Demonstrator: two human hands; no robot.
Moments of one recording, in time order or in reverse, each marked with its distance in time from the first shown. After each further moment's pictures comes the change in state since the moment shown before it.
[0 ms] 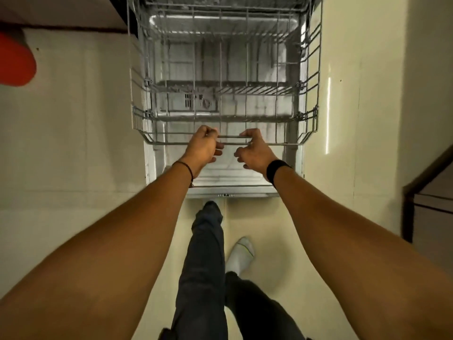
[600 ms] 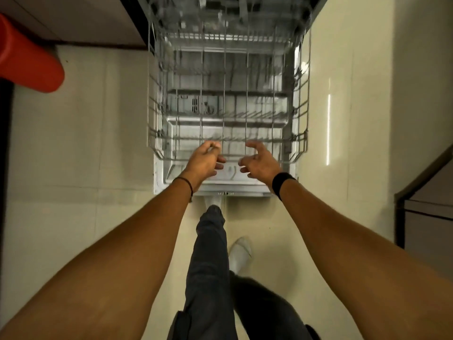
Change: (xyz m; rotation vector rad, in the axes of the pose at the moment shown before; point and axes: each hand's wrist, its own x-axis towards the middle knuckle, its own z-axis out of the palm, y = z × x) left_hand -0.083 -0.017 -0.003 0.014 -0.017 0.097; right_hand -0.080 0.003 -0.010 0.059 -0.005 -0.038
